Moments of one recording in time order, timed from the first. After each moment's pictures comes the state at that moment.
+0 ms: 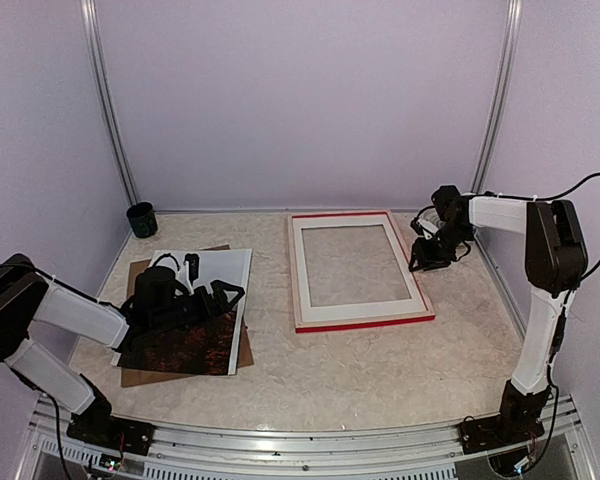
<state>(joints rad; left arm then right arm) -0.57 1.48 0.38 0.72 0.15 -0.76 0.16 1.99 1.49 -0.72 -0.25 -0.03</state>
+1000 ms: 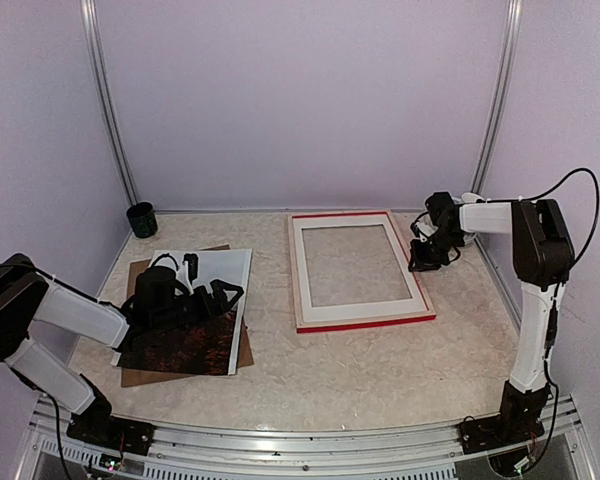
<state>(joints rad) -0.57 1.48 0.38 0.71 0.12 -0.76 0.16 2.10 1.52 -0.58 -0.18 0.11</state>
